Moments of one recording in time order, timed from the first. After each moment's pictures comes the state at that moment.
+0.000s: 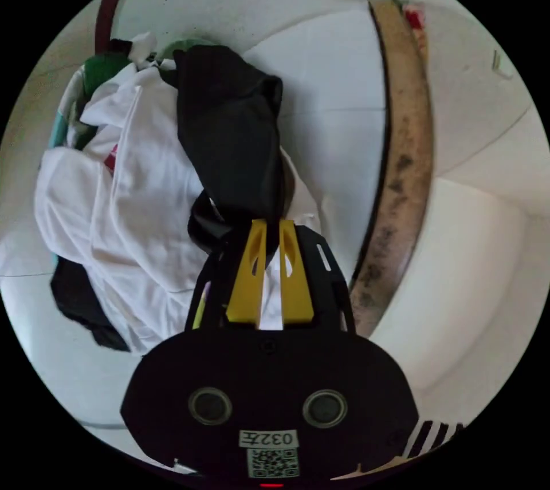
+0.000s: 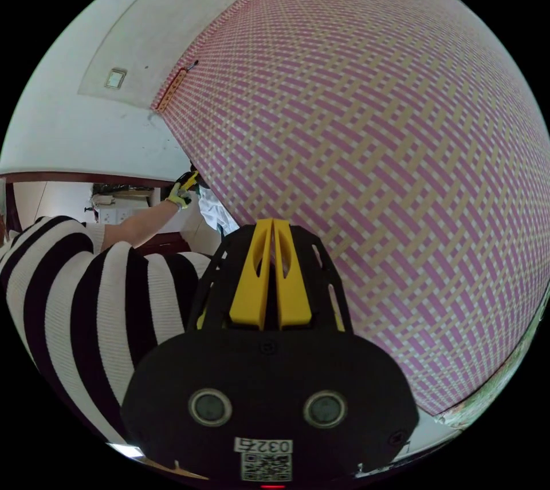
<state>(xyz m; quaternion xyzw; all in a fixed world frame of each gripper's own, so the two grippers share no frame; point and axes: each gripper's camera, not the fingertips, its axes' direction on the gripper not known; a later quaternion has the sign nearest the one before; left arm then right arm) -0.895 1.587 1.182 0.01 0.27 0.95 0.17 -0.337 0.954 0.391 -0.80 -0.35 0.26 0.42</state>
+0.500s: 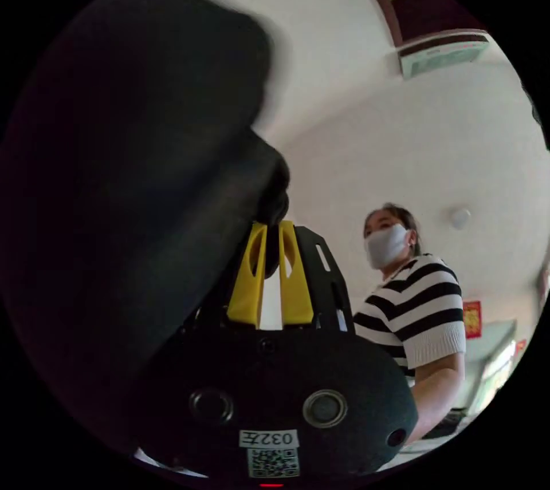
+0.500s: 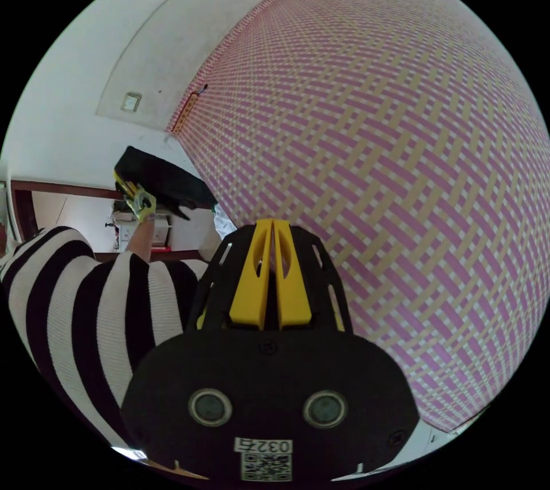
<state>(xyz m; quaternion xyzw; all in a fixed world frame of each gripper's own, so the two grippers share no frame) -1.123 1.402 1.186 -0.43 0.33 0.76 -0.36 -0.293 0.917 0.384 -0.76 -0.35 0.33 0.44</state>
